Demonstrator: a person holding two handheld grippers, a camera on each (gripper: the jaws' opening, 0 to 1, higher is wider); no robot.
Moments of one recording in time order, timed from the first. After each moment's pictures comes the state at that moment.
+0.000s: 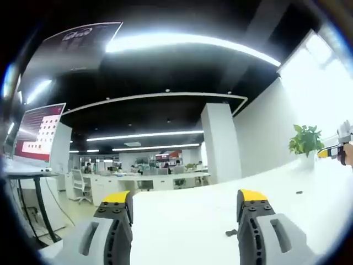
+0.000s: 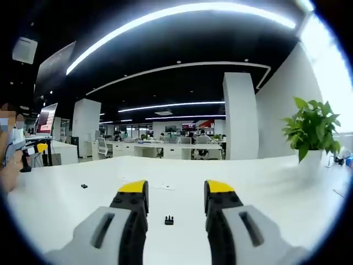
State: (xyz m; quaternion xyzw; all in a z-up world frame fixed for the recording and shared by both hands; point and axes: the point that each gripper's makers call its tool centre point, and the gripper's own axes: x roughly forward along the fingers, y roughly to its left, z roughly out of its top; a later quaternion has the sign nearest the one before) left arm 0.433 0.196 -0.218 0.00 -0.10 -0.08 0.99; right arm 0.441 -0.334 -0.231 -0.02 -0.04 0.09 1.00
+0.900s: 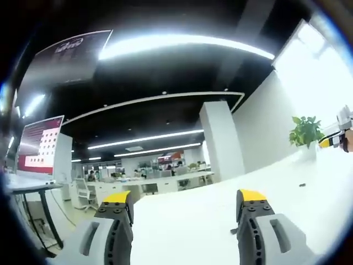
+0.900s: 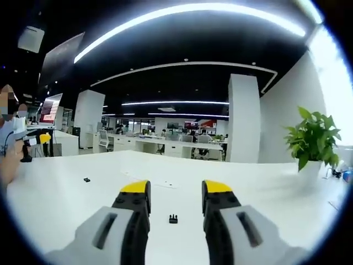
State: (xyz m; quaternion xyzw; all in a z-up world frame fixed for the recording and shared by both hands) left arm 0.429 0.196 -0.213 0.04 -0.11 -0.07 0.99; right arm 0.435 -0.314 -0.225 -0.06 -0.03 0.10 0.99
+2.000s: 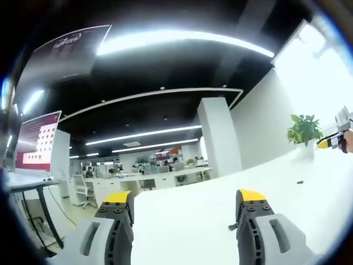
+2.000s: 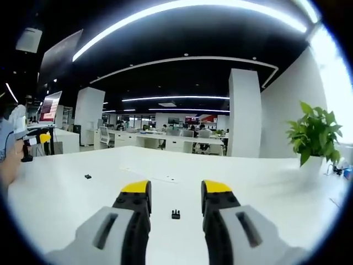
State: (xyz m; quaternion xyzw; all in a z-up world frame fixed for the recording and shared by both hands) left arm 0.427 0.196 -0.221 0.04 -0.09 -0.08 0.99; right arm 0.433 -0.310 -0.235 -0.05 -0.01 0.10 0.99
